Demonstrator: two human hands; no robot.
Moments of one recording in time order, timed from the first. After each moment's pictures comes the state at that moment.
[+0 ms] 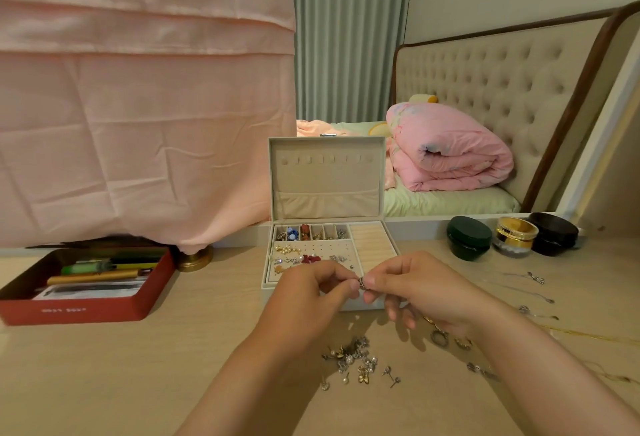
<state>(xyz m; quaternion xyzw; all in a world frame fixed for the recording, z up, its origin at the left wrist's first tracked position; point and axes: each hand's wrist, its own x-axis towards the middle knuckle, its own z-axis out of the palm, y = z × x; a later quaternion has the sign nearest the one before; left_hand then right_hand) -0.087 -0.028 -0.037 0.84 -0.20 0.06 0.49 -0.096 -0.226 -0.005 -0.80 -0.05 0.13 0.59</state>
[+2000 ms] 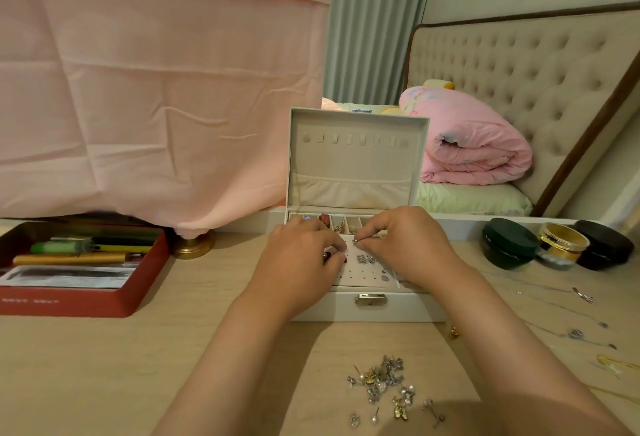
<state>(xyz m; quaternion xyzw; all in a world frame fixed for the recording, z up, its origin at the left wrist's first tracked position) -0.001 0.005 -0.052 0.93 -0.20 0.19 0.23 0.003 -0.177 -0.015 -0.96 -0.05 -0.11 0.23</state>
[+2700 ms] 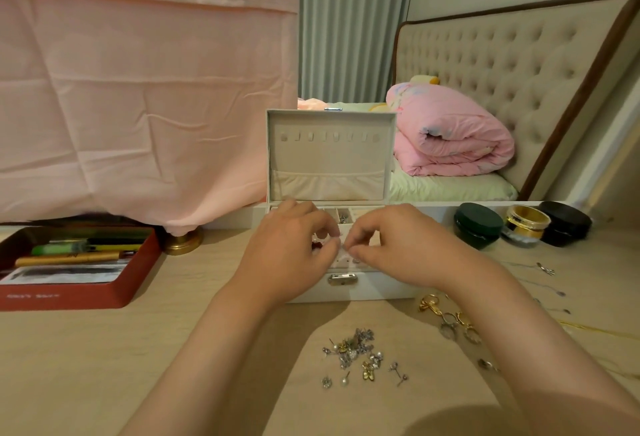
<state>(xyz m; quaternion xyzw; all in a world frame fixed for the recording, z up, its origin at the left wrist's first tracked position) -0.033 -0.009 -0.027 0.90 -0.26 0.24 0.24 -0.057 -0.201 0.017 -0.96 -0.18 -0.04 0.20</state>
